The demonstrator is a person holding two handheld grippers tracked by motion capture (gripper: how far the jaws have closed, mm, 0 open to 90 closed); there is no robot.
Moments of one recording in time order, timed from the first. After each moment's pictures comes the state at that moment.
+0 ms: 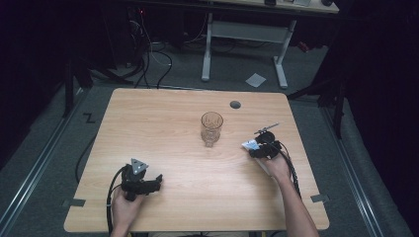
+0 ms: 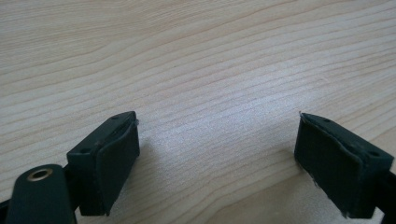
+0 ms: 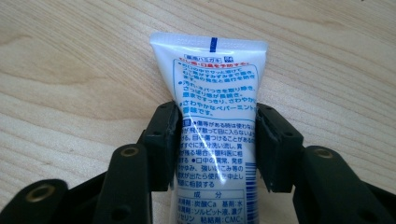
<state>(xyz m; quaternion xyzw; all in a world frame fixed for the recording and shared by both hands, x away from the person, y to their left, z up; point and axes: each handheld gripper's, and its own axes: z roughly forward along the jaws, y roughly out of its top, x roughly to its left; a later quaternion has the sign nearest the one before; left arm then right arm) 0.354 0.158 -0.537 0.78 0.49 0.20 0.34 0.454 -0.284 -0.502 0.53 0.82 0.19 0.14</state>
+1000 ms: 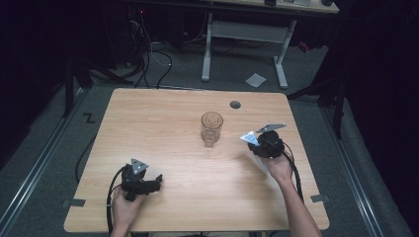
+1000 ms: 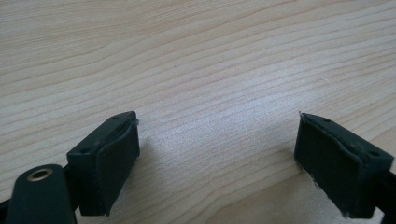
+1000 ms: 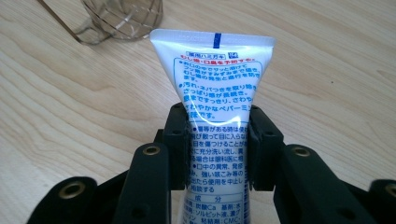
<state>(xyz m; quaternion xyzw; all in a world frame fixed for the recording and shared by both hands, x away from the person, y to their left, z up) 0.354 0.158 -0.537 0.78 0.49 0.20 0.34 0.427 -0.277 -0.463 0.47 0.81 0.28 0.19</state>
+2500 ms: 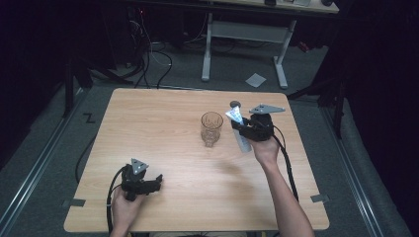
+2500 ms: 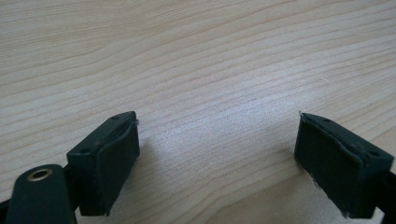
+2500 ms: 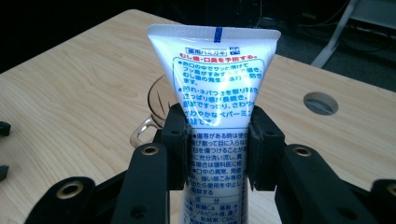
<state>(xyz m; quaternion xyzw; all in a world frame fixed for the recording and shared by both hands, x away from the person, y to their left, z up) 0.354 0.158 -0.537 0.78 0.49 0.20 0.34 0.443 -0.233 -0.403 0.42 0.77 0.43 0.21</state>
